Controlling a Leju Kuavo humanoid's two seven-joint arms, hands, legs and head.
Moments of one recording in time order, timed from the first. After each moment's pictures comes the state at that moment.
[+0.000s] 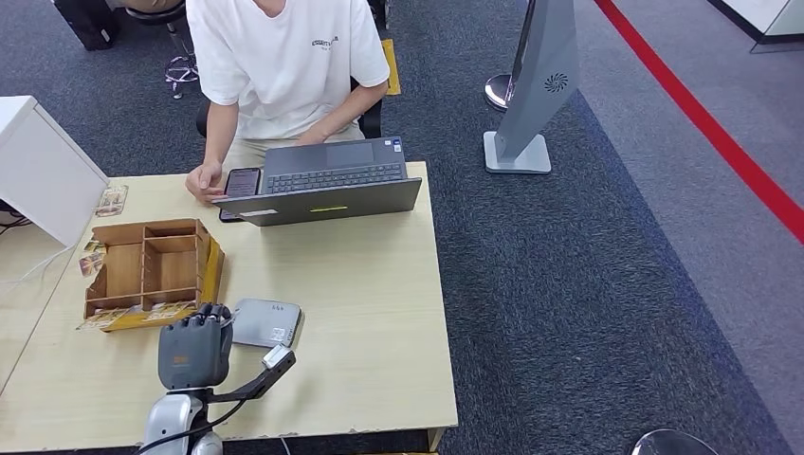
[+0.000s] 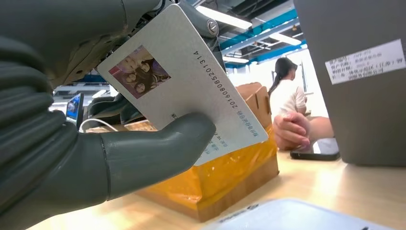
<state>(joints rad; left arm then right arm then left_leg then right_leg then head) -0.08 -0.05 -0.05 -1.14 -1.49 0.65 -0.04 -0.09 0.18 -1.09 -0.19 1.18 -0.02 -0.17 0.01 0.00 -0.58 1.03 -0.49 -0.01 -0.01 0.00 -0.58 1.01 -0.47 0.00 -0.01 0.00</state>
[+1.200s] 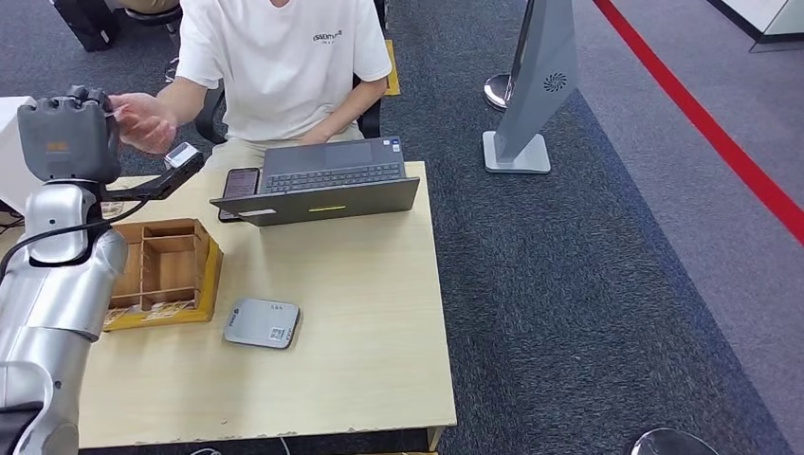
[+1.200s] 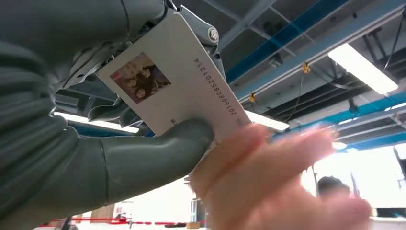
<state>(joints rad) -0.86 0.19 -0.12 -0.84 -1.51 0.53 0.10 -0.12 0.18 -1.08 -0.19 1.25 0.00 -0.11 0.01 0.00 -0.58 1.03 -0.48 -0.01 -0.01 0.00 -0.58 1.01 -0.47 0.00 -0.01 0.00</state>
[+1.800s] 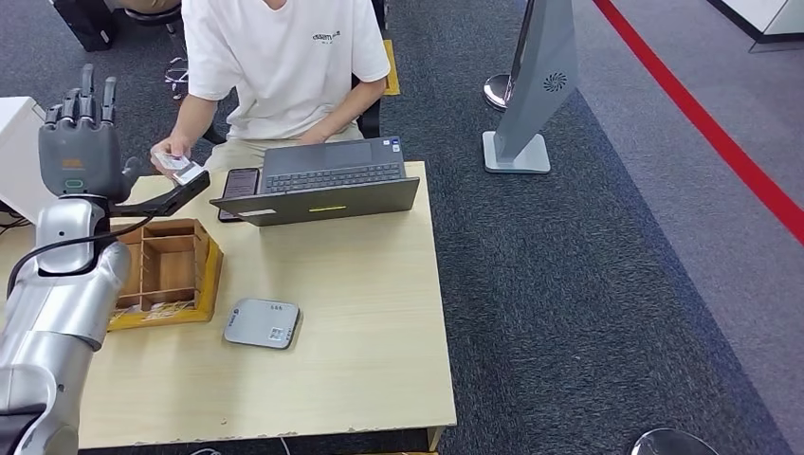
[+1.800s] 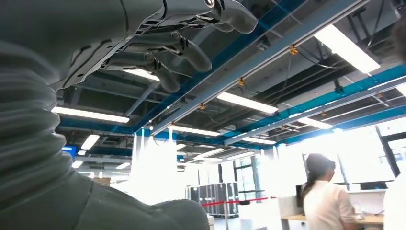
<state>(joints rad) -0.82 0.19 -0.12 -0.79 -1.47 0.55 0.04 -0.11 0.18 -1.09 -0.19 1.24 0.00 -0.12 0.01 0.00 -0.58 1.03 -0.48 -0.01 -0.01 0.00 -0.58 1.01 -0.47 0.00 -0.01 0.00</state>
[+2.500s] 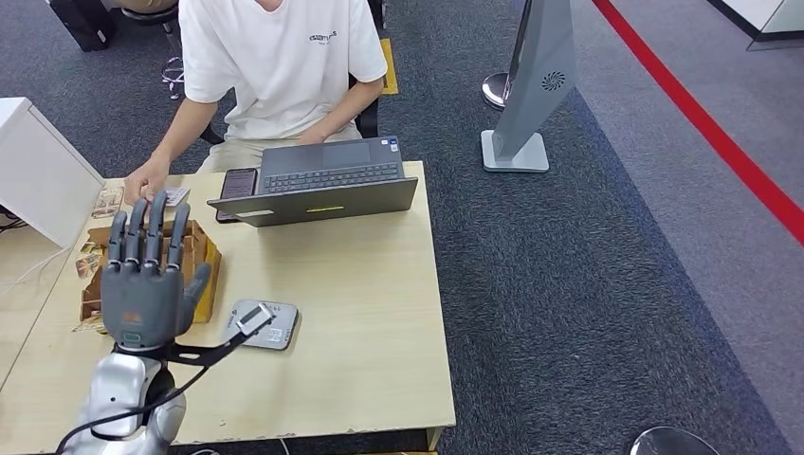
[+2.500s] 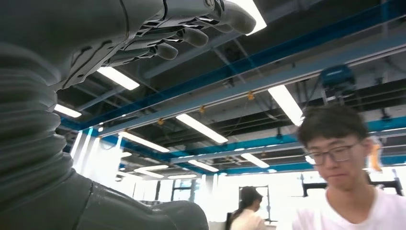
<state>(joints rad) -0.12 0.10 -0.18 -1.54 -1.52 0.67 -0.03 -0.09 0.18 -1.14 -0.19 1.16 -0.04 -0.13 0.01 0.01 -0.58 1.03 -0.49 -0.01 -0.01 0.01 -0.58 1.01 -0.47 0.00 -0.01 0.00</state>
